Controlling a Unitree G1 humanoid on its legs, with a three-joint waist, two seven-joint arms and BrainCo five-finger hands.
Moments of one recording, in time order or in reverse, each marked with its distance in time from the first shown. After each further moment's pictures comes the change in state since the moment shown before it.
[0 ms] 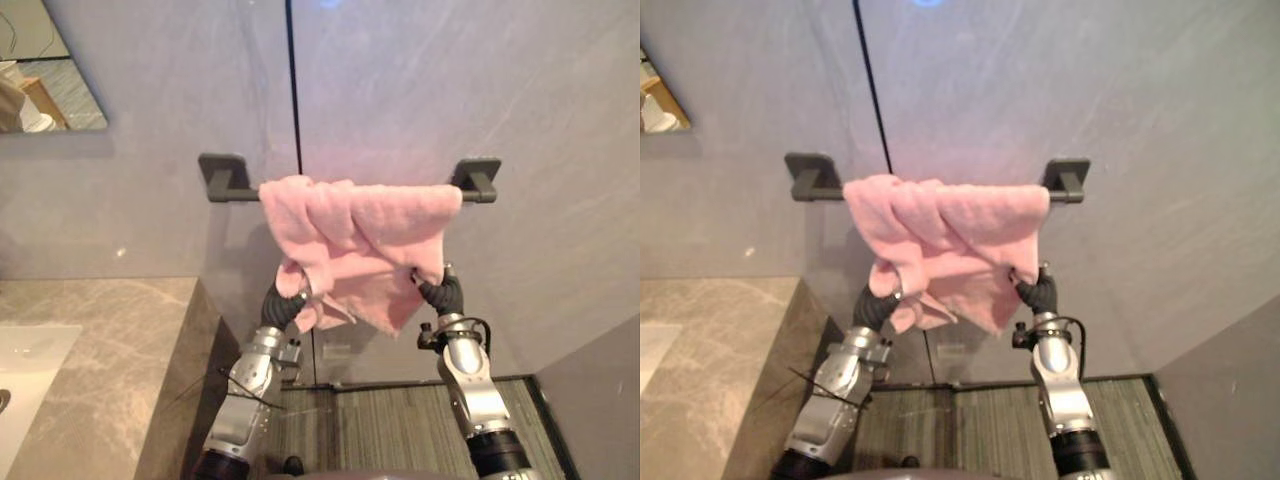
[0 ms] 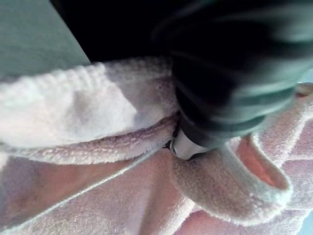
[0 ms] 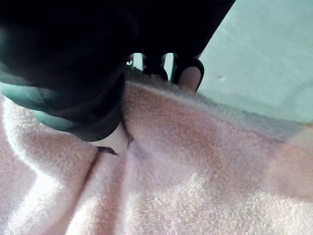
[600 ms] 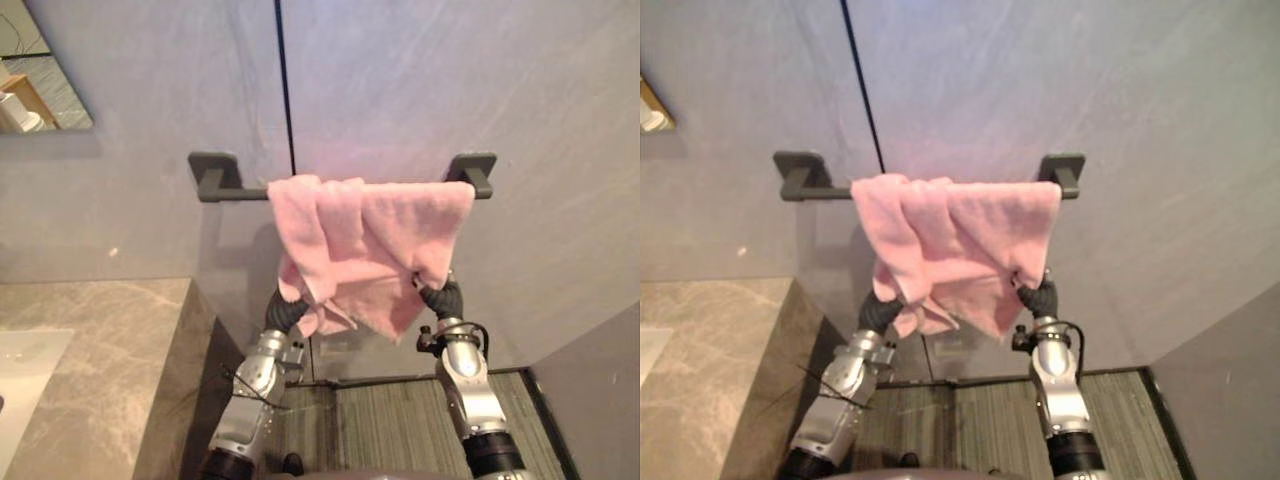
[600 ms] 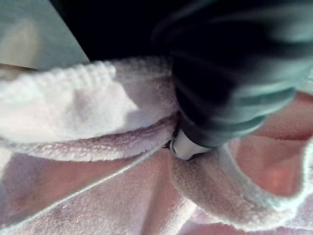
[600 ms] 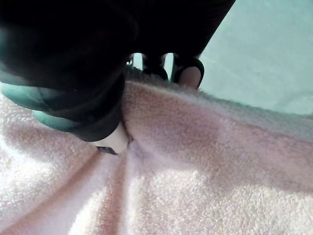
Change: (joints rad) left arm -0.008 -0.021 0.000 0.054 0.000 0.003 -0.001; right arm 0.004 0.032 -0.032 0.041 -0.003 0.001 -0.005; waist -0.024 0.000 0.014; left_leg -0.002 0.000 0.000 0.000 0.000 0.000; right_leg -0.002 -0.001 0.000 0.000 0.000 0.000
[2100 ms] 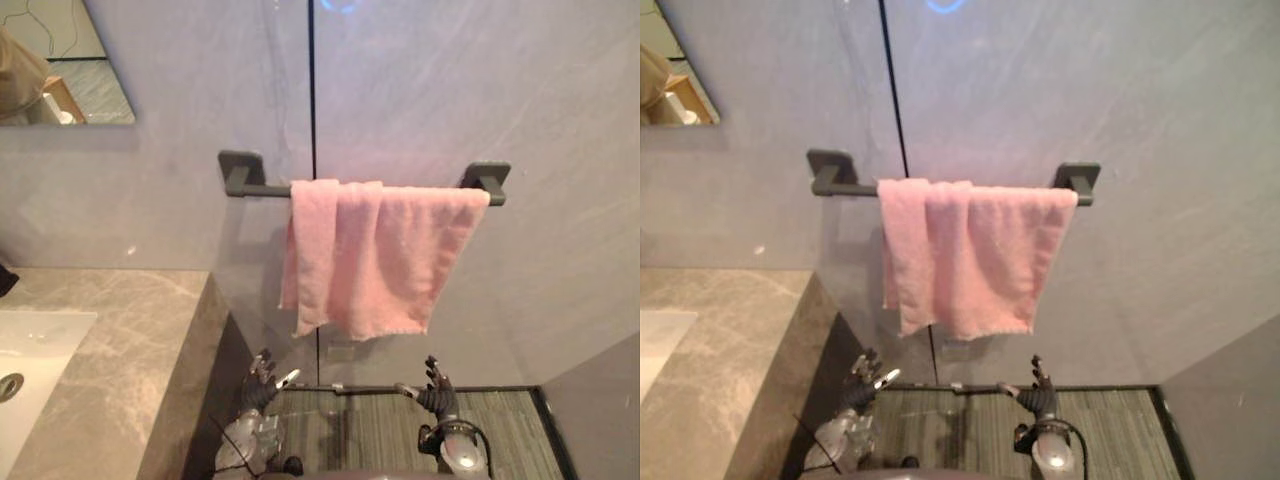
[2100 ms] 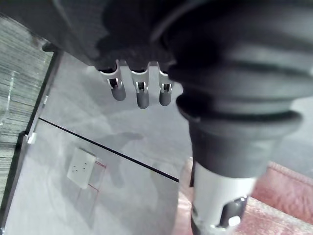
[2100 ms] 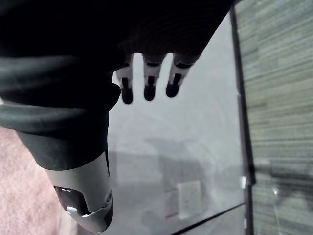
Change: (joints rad) left arm 0.224 -0.058 0.147 0.363 -0.077 0.029 0.029; right arm 0.295 0.061 -0.003 0.320 -0.050 0.038 -0.019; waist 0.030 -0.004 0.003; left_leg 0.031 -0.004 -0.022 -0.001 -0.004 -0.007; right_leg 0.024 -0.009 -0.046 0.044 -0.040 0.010
